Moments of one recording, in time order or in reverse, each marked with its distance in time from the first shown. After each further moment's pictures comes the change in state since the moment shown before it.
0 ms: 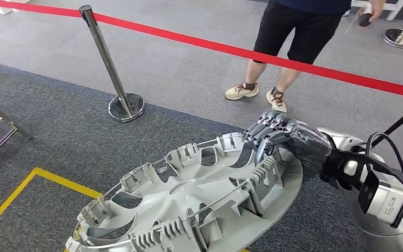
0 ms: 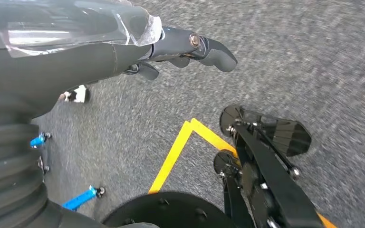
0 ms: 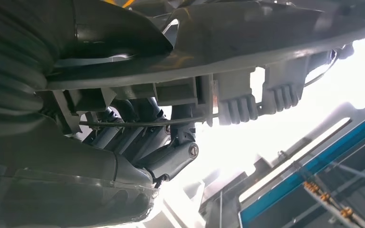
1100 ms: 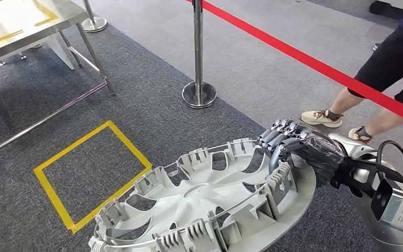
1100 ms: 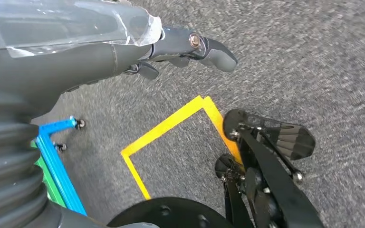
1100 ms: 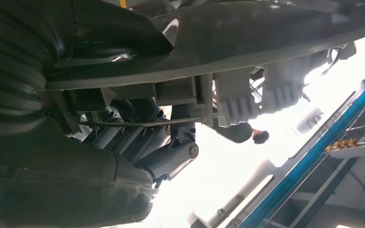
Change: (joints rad) left arm 0.001 0.005 0.000 0.001 -0.011 0.004 0.000; right arm 0.065 -0.077 -0.037 -0.014 0.001 -0.008 -0.057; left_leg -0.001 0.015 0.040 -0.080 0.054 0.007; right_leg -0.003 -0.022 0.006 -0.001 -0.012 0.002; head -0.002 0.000
